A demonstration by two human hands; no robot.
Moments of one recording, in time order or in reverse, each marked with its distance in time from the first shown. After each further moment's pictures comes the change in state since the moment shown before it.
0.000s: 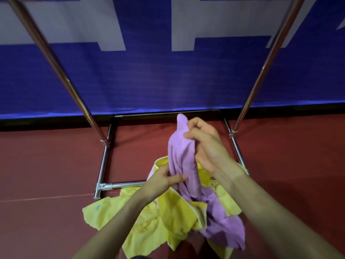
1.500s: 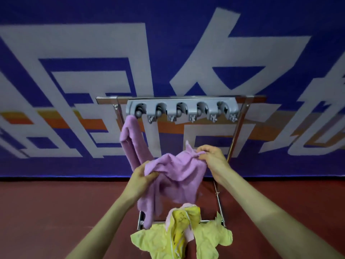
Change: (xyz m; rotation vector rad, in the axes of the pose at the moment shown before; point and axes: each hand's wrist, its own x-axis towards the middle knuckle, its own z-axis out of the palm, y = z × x) left_hand -0.277 0.569 -0.087 0.164 0.383 0.181; right_hand -0.109 -0.505 0.235 -0.453 0.175 0.068
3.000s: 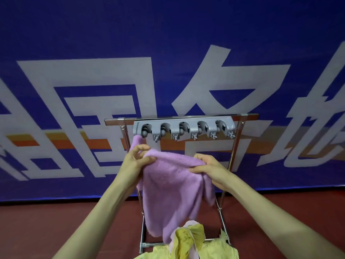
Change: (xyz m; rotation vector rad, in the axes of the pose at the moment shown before) left_hand 0.016 0.091 -0.055 -0.458 0.003 -0.018; right_hand -0.022 -0.044 0.011 -0.035 -0.388 -0.080
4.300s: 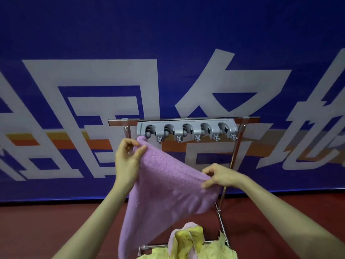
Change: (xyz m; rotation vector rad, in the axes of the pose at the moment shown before) left_hand 0.000 0.008 -0.016 0.251 0.351 0.467; right_hand 0.007 0.014 -0.031 -0.704 -0.180 0.155
